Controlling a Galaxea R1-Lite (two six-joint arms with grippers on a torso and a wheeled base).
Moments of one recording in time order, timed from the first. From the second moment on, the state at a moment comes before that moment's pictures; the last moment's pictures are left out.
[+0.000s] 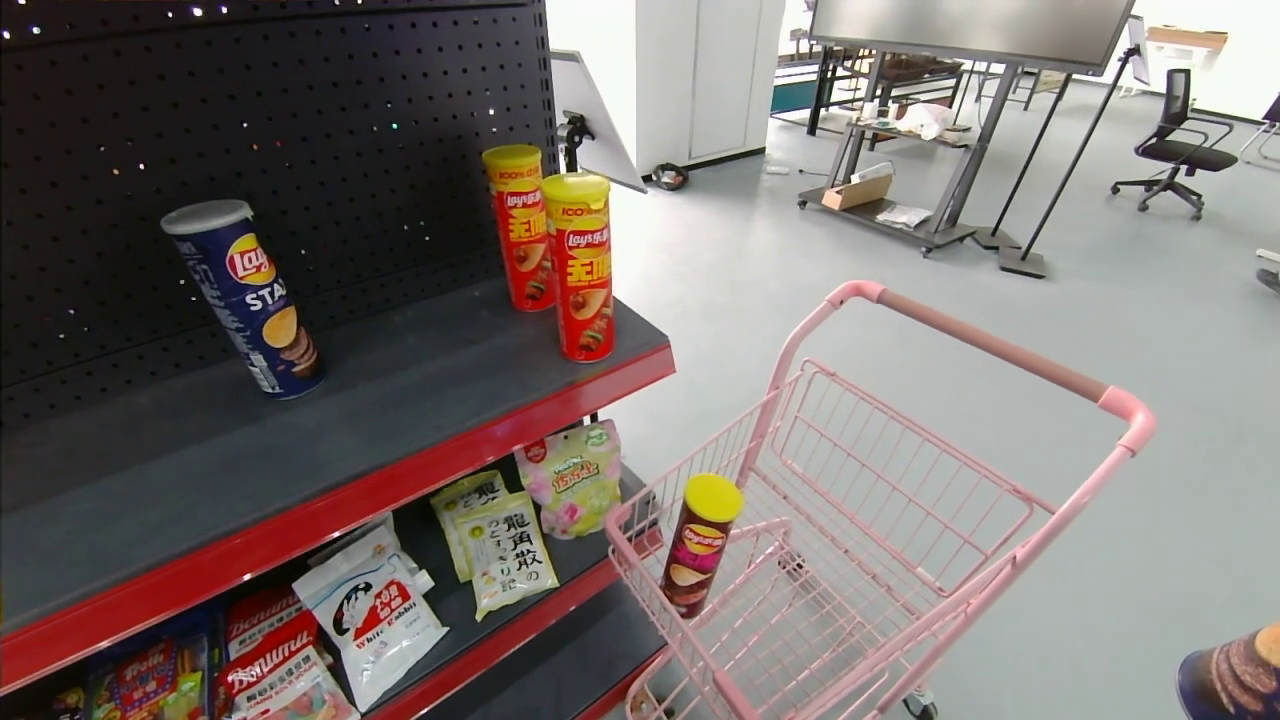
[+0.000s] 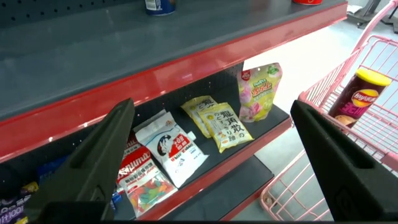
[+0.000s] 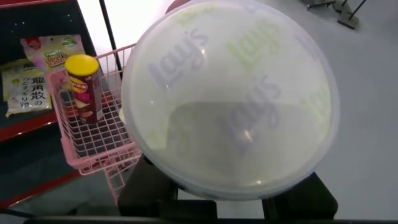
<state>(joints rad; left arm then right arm) 0.00 0.00 0.00 0.01 0.01 0.00 0.05 0.42 -0.48 0.22 -0.05 -0.16</state>
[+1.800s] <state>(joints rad) 0.00 0.00 0.00 0.01 0.01 0.00 0.05 0.38 -0.44 0.22 -0.06 -0.17</state>
